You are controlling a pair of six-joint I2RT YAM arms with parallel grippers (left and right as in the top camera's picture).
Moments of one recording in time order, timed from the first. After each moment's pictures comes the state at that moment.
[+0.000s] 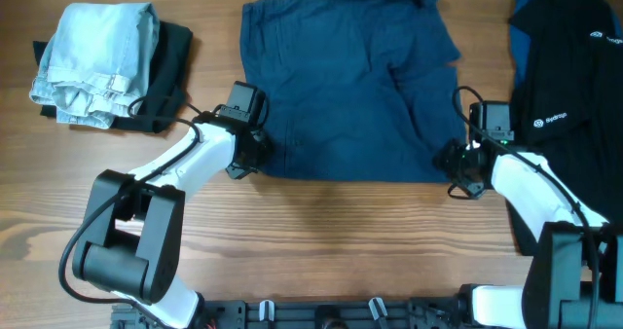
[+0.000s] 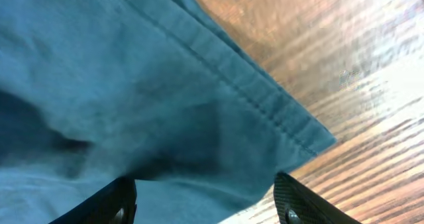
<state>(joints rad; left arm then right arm) -0.32 1.78 0.98 -0.57 0.04 -0.89 -0.05 1.54 0.73 -0.54 -0.02 0.65</state>
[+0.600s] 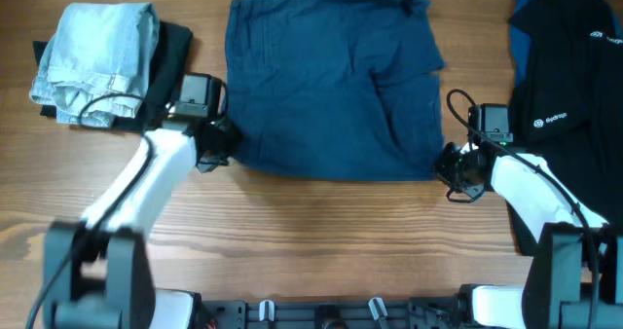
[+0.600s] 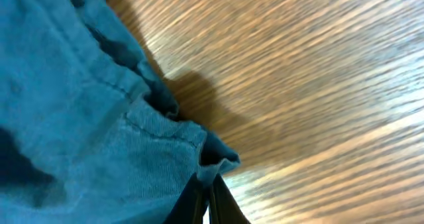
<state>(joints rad) -0.16 1.58 0.97 -0.64 0.05 -0.83 -0.05 1.53 0.74 -0.57 -0.11 0.57</state>
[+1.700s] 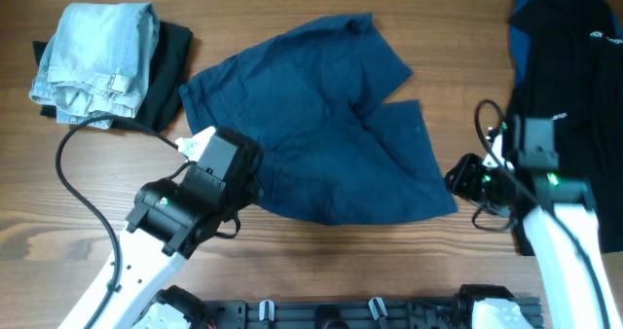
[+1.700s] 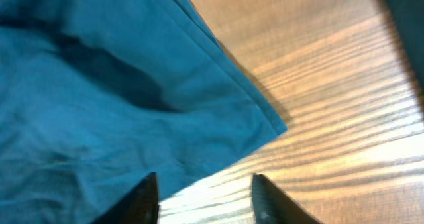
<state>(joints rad) -0.54 1.07 0.97 -1.04 -0.13 -1.00 -0.05 1.14 0.88 -1.05 -0.16 0.43</state>
